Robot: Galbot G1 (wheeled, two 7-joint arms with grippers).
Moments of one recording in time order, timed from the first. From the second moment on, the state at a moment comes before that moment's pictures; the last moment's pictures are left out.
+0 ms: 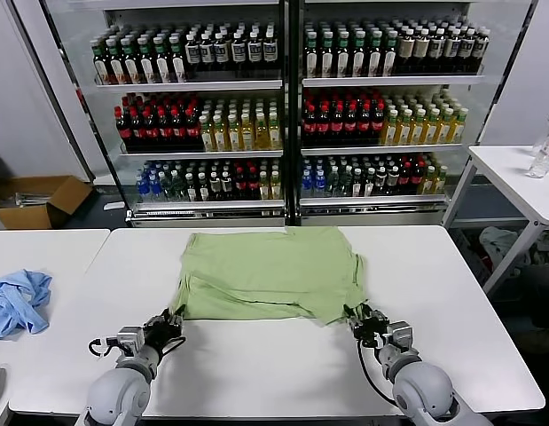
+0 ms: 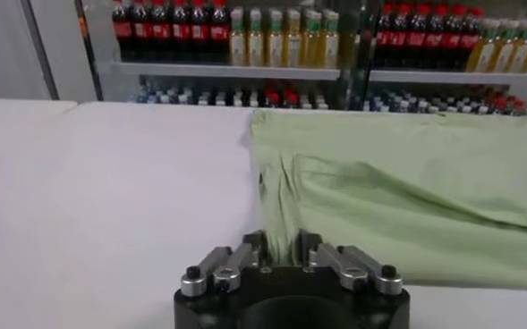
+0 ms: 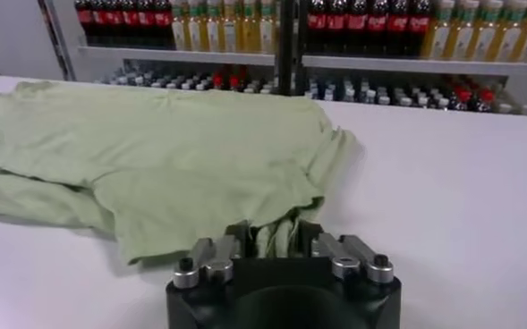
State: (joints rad) left arm 1.25 -1.15 -0.45 -1.78 -0.55 0.44 -0.14; right arm -1.16 0.97 0.17 1.81 0.60 -0.45 0.19
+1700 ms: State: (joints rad) left arm 1.40 -1.05 -0.53 -2.04 -0.60 0.40 -0.21; right arm -1.07 1.00 0.27 1.92 0.51 -0.52 0.18
